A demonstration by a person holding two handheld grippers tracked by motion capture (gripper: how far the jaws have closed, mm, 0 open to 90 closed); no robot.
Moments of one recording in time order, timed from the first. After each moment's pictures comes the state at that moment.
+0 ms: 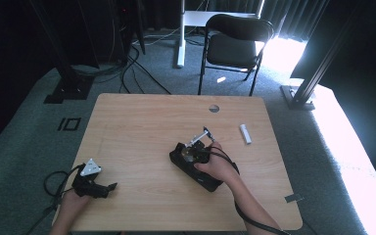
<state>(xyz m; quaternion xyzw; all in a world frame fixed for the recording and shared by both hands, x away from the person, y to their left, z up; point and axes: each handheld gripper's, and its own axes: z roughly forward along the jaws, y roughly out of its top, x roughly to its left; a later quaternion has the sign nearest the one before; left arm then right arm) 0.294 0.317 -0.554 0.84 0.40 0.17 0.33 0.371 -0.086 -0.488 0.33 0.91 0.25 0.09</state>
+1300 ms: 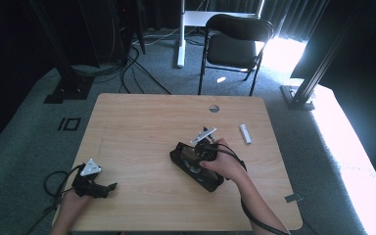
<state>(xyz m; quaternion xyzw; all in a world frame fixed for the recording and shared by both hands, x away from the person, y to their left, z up) 0.295 0.317 -0.555 0.84 0.40 0.17 0.33 0.364 -0.104 -0.461 0.31 0.90 0.29 0.08</state>
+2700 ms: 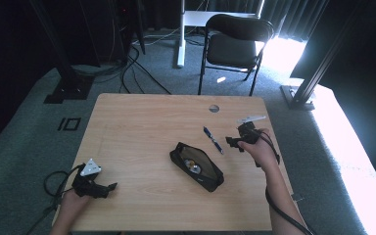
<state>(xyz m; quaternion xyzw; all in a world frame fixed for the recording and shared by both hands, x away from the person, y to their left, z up) 0.295 0.317 -0.554 0.84 0.40 0.17 0.33 0.415 -0.232 -0.459 0.48 0.80 0.31 0.18</state>
